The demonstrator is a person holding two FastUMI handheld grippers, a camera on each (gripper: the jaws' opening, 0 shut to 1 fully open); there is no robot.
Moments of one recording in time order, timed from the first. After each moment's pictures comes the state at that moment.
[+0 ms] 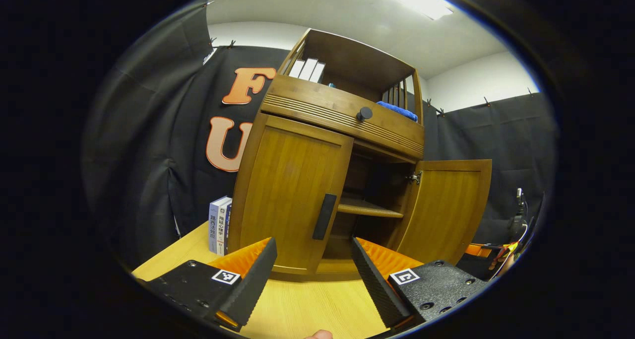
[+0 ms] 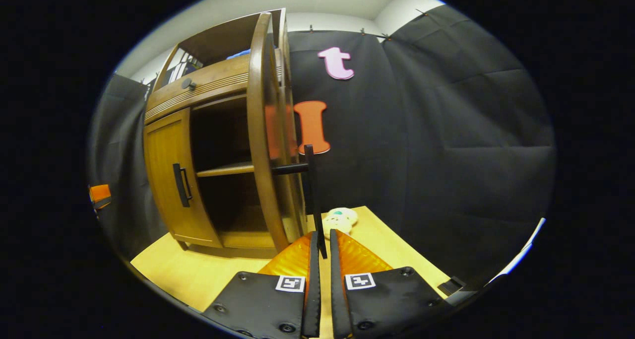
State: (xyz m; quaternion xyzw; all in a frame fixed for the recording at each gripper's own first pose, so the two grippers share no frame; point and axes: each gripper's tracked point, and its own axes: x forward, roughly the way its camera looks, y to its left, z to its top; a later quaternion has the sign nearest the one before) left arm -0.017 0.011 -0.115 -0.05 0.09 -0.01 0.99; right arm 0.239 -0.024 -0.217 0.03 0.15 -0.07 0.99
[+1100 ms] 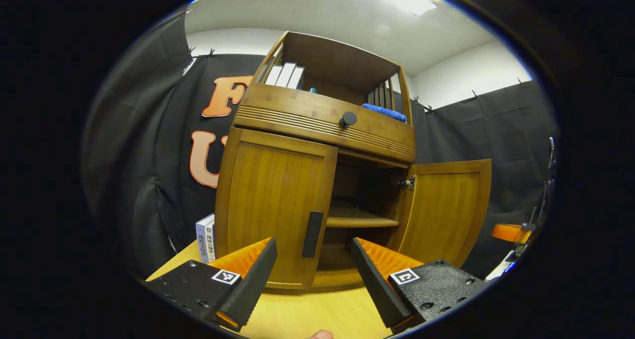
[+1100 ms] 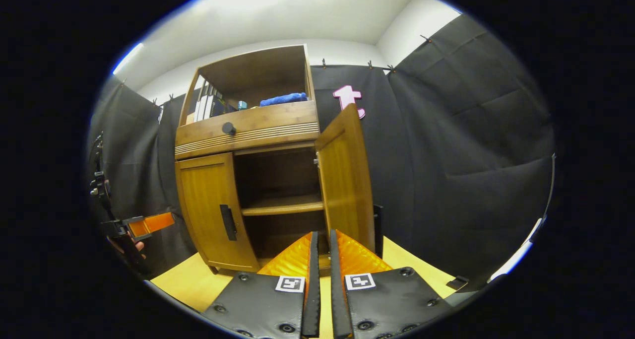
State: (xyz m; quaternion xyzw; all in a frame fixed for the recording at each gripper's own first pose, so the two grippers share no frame) left arm 0.033 -0.016 -0.086 -0.03 0.07 -0.04 1.00; right arm 0.244 0.026 -0.170 0.01 0.07 -0.05 1.00
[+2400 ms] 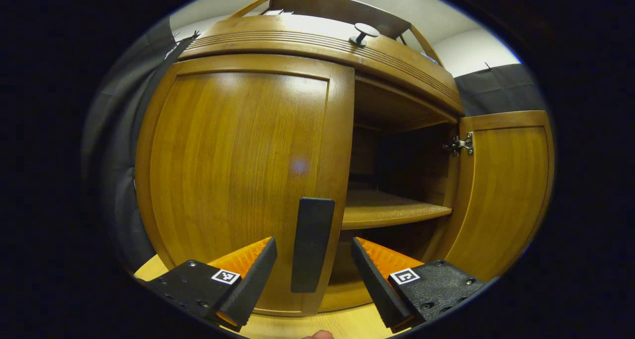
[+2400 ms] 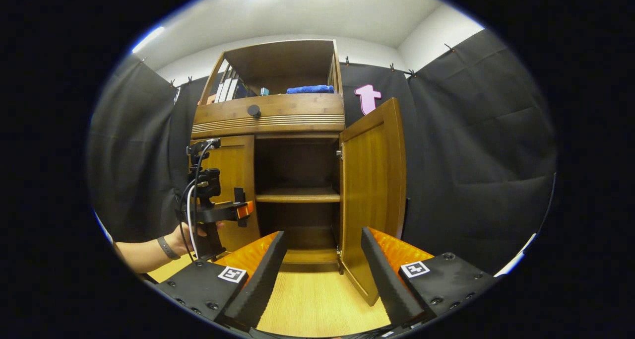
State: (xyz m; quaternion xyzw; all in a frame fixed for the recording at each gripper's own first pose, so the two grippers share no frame) left arm 0.220 -0.026 -0.219 0.01 0.13 -0.02 0.99; right arm 0.243 0.034 -0.185 -0.03 0.08 -0.03 1.00
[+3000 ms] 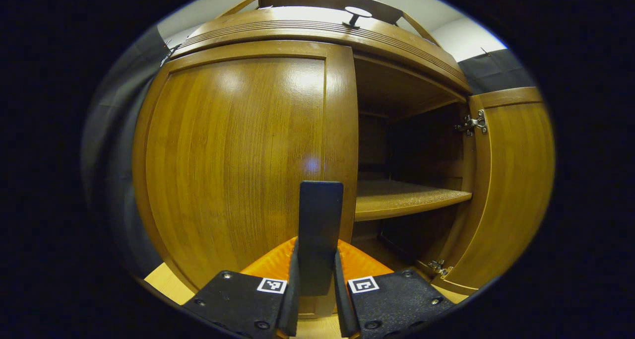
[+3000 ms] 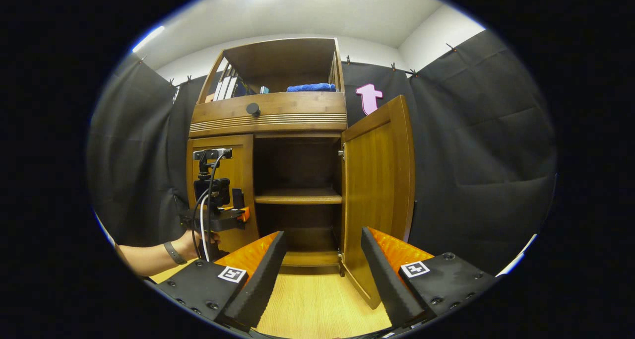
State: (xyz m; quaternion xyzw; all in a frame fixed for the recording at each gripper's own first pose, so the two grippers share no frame) left arm 0.229 -0.023 -0.238 0.04 0.13 0.00 0.99; right arm 0.250 0.034 -0.186 -0.04 0.08 -0.03 1.00
